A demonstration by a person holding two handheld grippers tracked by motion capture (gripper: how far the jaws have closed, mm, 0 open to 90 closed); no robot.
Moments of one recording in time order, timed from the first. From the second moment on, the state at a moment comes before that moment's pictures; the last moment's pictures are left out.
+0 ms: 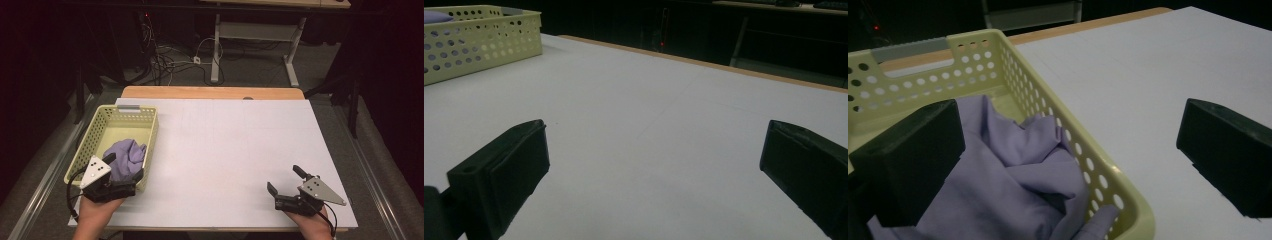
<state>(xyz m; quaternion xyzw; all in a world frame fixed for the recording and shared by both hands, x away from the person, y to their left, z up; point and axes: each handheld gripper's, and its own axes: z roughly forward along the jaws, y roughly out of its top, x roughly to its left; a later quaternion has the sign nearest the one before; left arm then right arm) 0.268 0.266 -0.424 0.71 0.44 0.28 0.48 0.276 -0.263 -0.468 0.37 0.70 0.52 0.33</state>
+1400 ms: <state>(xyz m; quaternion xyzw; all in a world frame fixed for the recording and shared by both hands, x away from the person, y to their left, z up) 0.270 0.317 -0.416 0.66 0.48 0.28 0.51 0.275 -0.260 -0.471 0.37 0.70 0.51 0.33</state>
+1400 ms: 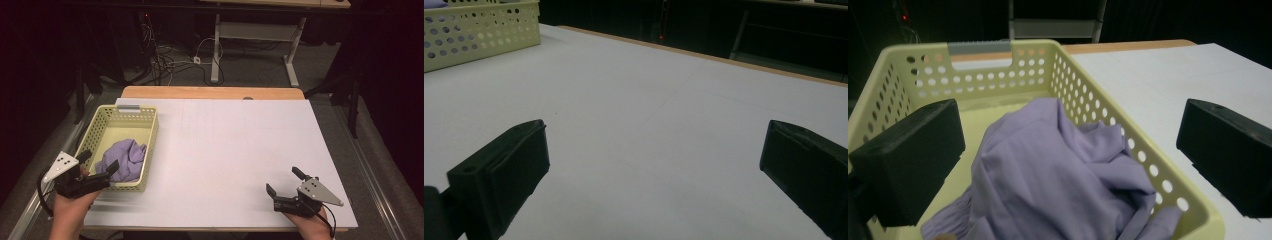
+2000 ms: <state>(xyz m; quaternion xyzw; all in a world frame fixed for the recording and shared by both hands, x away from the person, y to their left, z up) 0.330 0.292 -0.388 0.71 0.48 0.27 0.45 0.273 -0.265 -0.470 0.37 0.70 0.52 0.33</state>
